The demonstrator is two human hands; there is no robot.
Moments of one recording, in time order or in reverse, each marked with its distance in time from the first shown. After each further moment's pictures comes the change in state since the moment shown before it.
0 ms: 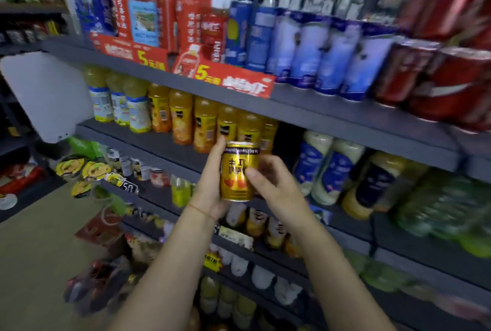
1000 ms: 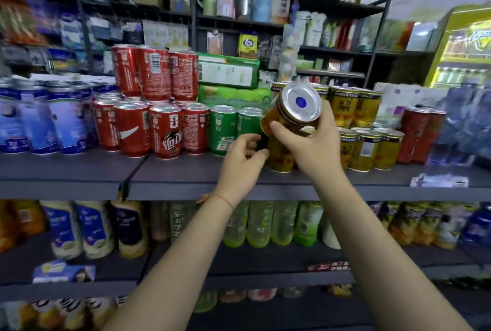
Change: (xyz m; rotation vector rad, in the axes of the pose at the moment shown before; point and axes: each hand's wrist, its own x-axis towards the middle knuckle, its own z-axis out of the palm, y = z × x) left_hand 0.015 -0.209 0.483 0.759 -0.346 0.453; right_hand -0.194 -0.149 -0.468 -0.474 0.897 -0.531
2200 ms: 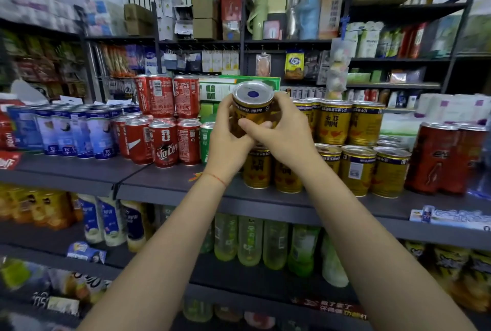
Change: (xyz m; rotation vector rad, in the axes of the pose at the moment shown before) left_hand 0.029 0.064 0.062 0.057 0.315 0.337; right_hand 0.067 0.034 -0.044 0.097 -0.325 -0.144
